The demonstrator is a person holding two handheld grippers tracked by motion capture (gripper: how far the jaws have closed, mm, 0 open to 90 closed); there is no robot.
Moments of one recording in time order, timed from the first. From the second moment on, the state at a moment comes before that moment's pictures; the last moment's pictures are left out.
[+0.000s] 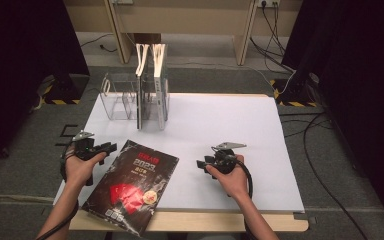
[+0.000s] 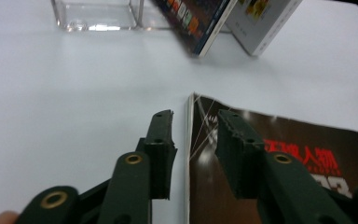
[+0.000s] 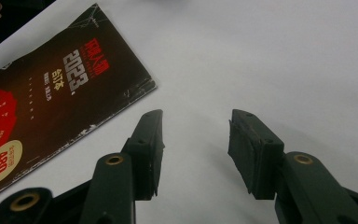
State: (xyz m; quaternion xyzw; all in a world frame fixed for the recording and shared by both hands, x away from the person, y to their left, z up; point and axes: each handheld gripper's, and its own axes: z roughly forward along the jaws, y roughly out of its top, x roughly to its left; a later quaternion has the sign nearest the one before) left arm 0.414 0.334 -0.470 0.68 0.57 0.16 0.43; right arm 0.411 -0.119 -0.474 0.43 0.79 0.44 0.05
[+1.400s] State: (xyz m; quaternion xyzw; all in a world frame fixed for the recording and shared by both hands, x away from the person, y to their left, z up) left arm 0.353 0.285 -0.484 0.76 0.55 0.04 0.34; right arm 0.418 -0.101 -0.484 0.45 0.79 0.41 0.03
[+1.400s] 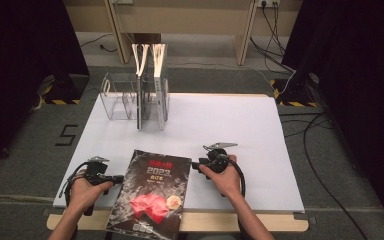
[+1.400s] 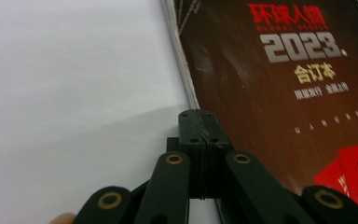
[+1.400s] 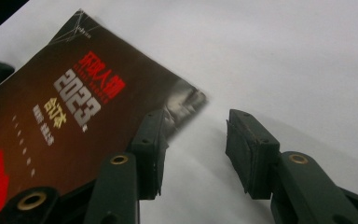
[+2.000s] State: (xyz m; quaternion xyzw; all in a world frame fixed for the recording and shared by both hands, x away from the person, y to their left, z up) left arm 0.348 0.258 -0.473 0.75 0.53 0.04 0.40; right arm 0.425 -0.110 -0.485 0.48 0.78 0.39 0.03
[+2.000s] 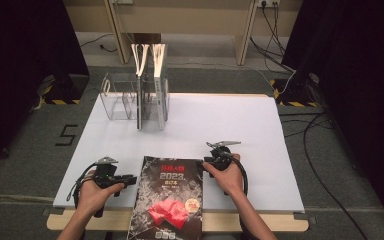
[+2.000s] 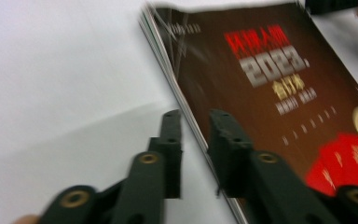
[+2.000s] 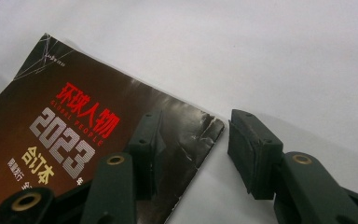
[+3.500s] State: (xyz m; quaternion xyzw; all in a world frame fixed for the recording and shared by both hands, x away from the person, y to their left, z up) left arm 0.343 0.230 -0.484 0.78 0.50 0.08 0.37; right arm 0.433 -0.104 -0.484 0.52 0.76 0.39 0.00
